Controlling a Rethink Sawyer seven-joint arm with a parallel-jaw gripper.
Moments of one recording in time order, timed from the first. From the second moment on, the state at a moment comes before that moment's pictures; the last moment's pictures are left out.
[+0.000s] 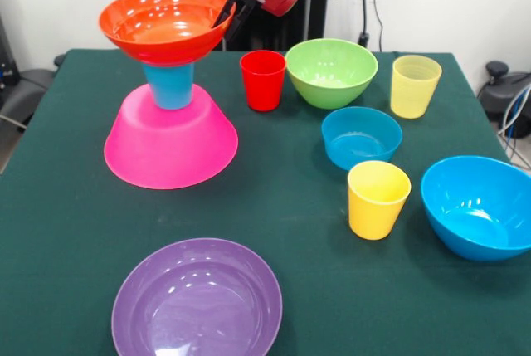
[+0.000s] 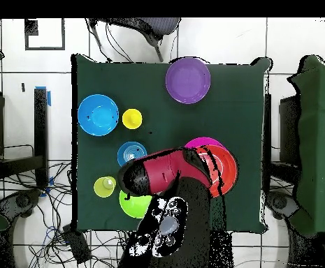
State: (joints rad) arm 0.01 -0.71 -0.23 1.67 -0.55 0.68 2.15
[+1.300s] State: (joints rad) arm 0.01 -0.72 -0.23 1.67 -0.55 0.68 2.15
